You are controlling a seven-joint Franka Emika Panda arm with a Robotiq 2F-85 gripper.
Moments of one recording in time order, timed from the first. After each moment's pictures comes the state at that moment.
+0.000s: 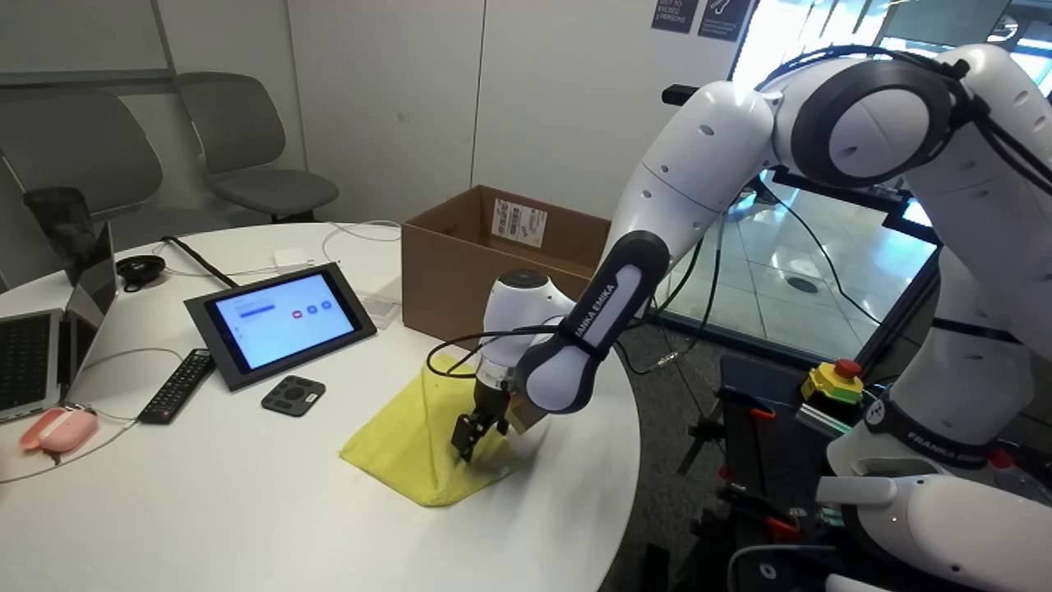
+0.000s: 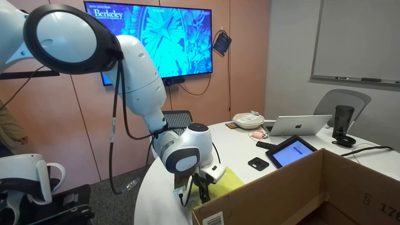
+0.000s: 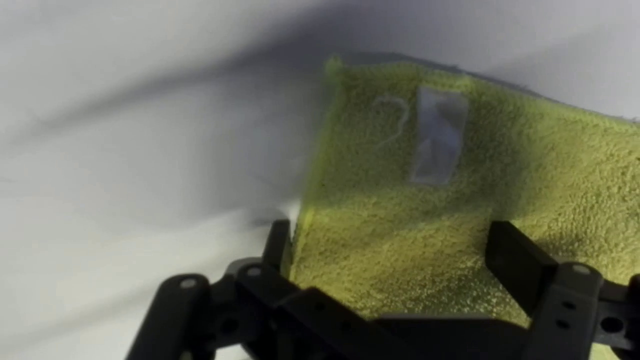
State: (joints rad) arm 0.17 0.91 0.03 -1.90 0.10 2.88 0.40
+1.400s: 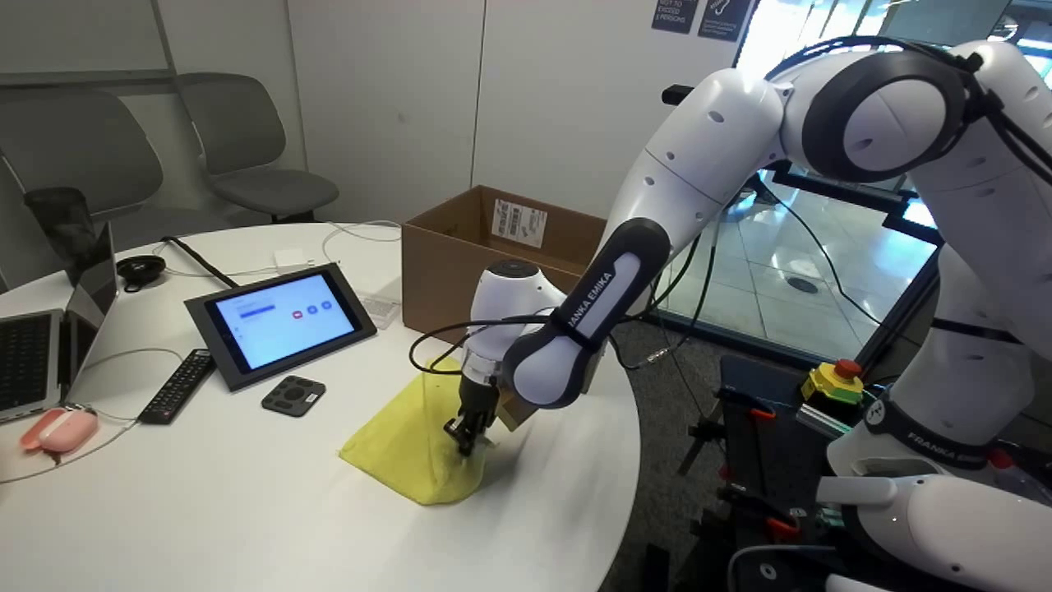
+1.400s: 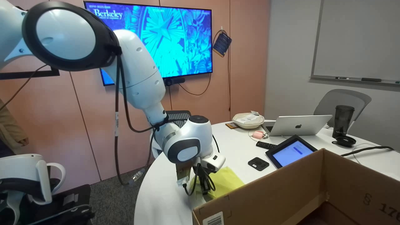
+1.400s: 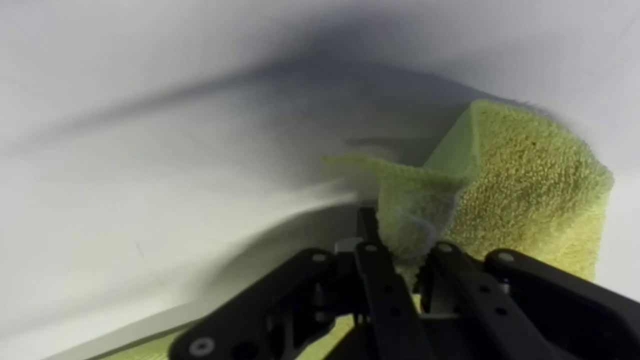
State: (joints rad) arm 0.19 0.89 0.05 -1.86 0.12 2.85 0.32
